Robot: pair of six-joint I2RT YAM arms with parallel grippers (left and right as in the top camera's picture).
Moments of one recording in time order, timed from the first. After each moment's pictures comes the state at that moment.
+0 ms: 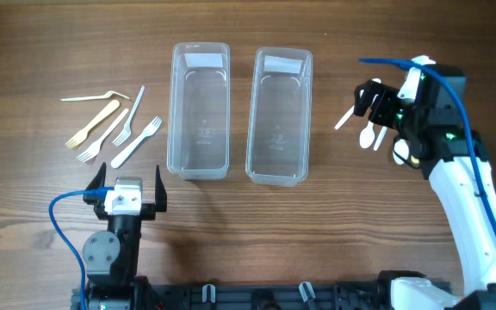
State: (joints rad) left arm -0.01 0.03 0.03 -0.10 -0.03 0.17; right arm -0.03 1.35 1.01 -0.45 -0.15 0.34
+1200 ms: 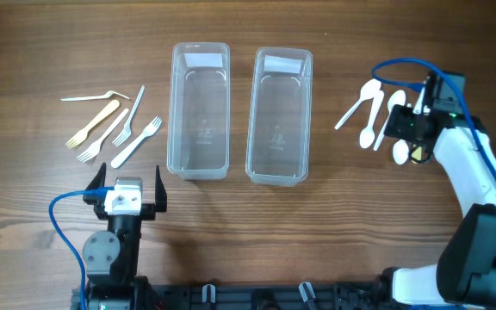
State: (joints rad) left arm -0.01 0.03 0.03 -0.10 -0.03 0.17; right arm -0.19 1.60 1.01 -0.53 0.12 0.12
